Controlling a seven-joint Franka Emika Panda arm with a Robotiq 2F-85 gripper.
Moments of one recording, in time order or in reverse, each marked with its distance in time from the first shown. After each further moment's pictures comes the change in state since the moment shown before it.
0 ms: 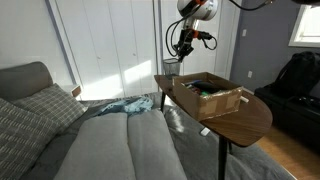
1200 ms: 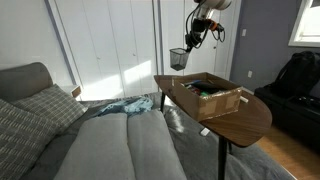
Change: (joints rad) arm 0.047 -0.122 -0.181 -0.093 0.200 0.004 -0.455
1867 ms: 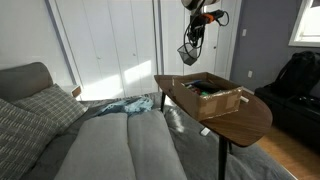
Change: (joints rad) arm 0.231 0.047 -0.258 0.095 -0.372 0.048 0.198
